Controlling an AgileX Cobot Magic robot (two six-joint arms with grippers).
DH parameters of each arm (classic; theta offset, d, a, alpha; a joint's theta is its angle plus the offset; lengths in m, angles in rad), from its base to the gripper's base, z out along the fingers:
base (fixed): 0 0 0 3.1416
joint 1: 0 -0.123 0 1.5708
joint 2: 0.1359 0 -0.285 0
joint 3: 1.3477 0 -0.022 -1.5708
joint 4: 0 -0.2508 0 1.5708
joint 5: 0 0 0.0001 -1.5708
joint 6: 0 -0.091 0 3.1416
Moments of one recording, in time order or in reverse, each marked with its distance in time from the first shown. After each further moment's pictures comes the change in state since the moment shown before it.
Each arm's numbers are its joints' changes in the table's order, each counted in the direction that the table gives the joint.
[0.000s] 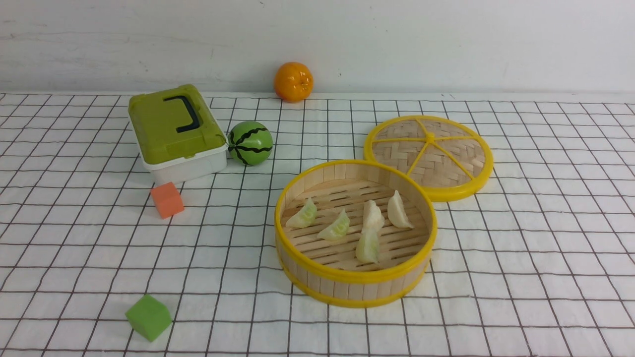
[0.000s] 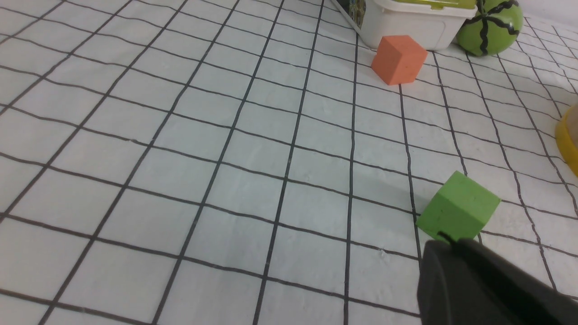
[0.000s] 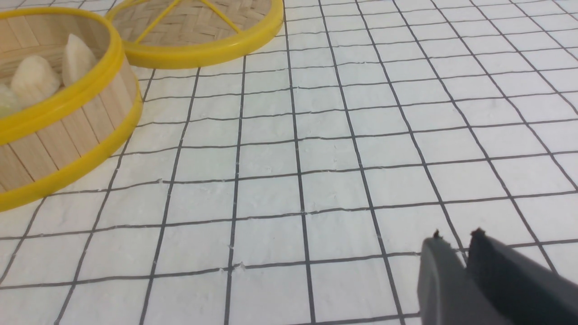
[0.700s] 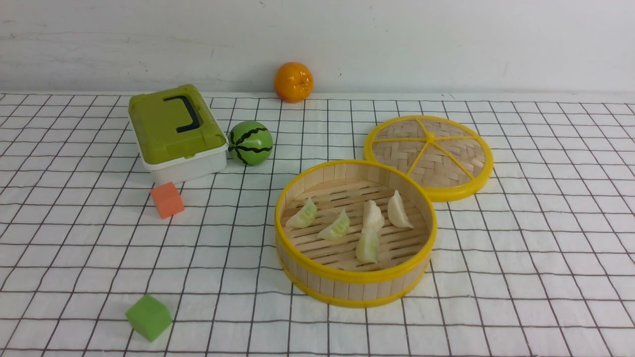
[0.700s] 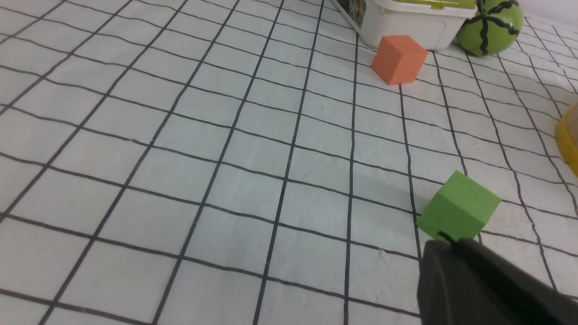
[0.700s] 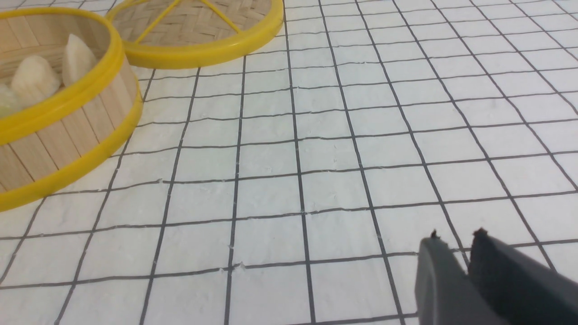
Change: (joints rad) right arm 0.000 0.000 0.000 0.000 0.000 0.000; left arm 0.000 0.000 0.000 0.000 0.000 0.000
